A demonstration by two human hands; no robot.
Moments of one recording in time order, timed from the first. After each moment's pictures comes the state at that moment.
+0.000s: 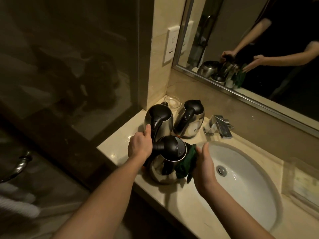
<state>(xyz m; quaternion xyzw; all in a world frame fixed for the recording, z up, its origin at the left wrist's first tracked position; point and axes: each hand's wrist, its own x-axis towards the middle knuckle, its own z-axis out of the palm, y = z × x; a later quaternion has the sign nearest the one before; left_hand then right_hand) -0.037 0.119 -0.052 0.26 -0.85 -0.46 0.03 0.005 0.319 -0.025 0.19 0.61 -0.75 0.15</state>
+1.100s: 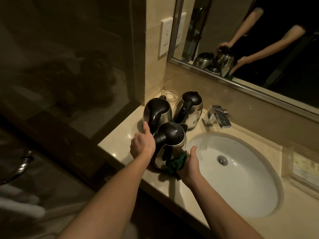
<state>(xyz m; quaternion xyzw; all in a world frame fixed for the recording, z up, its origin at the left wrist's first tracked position) -0.017 0.134 -0.044 0.35 -0.81 -0.46 0.01 0.005 0.291 -0.098 0.31 0.48 -0.79 0.22</state>
